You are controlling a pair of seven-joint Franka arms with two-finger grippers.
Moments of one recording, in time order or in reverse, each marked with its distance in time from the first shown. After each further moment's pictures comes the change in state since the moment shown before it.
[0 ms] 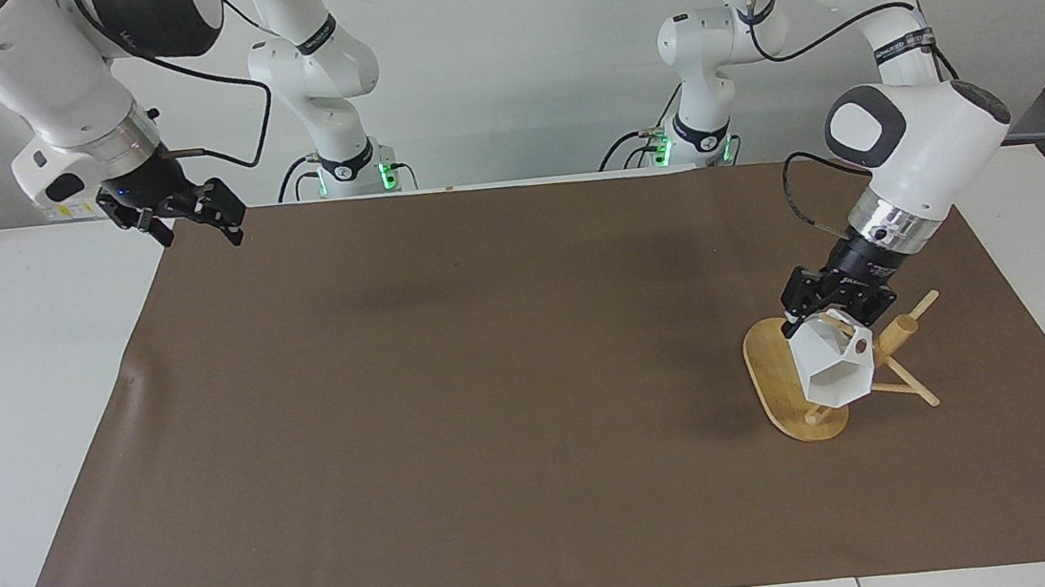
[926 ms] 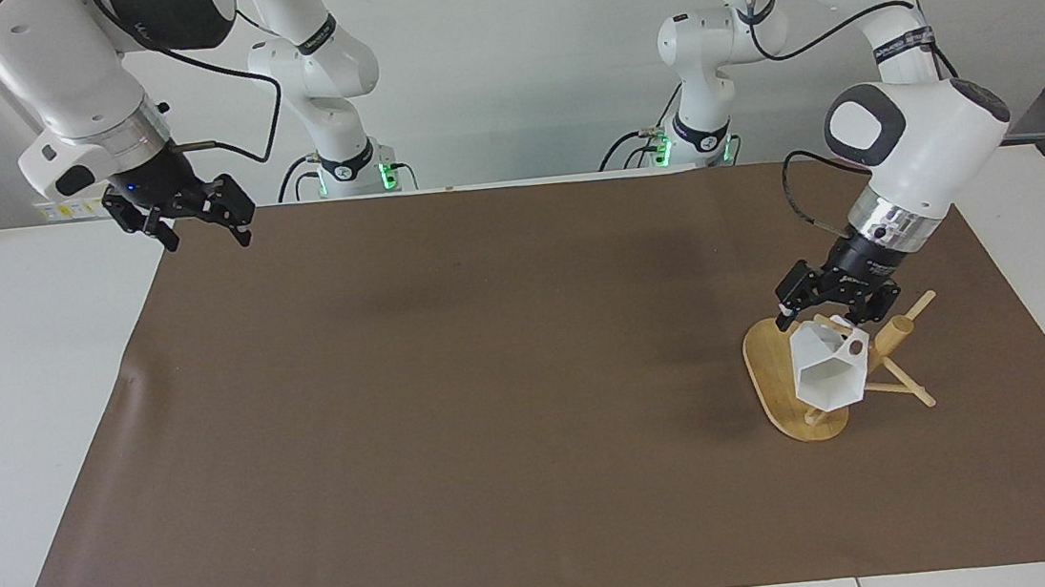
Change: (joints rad) left arm 0.000 -0.005 -0.002 0.002 0.000 -0.007 0.000; right arm -0.001 0.000 0.009 0.001 0.000 0.054 -0.054
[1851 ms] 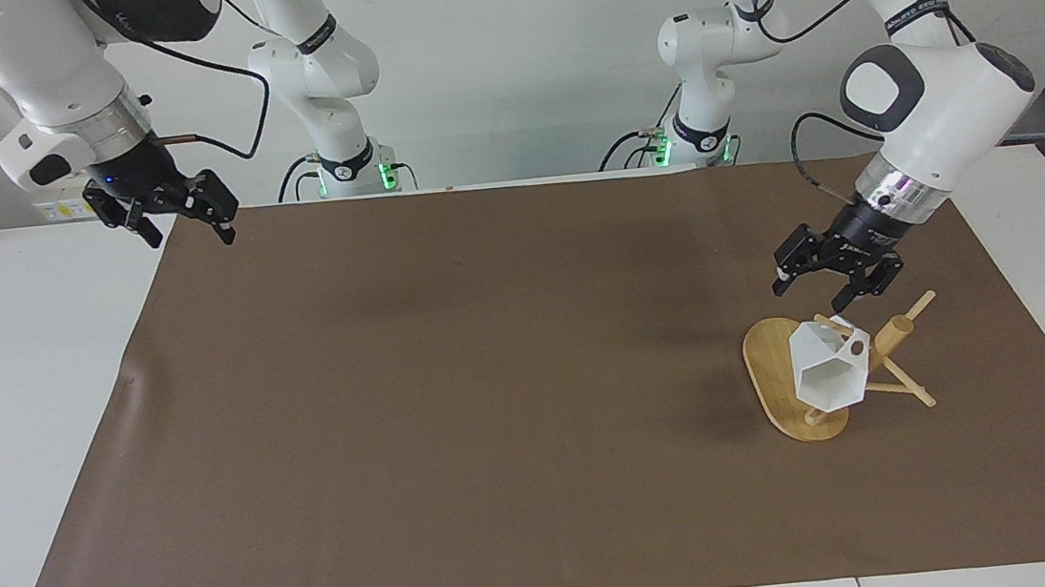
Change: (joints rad) left arm 0.028 -0.083 0.003 0.024 0.021 -0.201 0.083; right arm 0.000 -0.011 -0.037 0.009 0.000 0.009 0.000
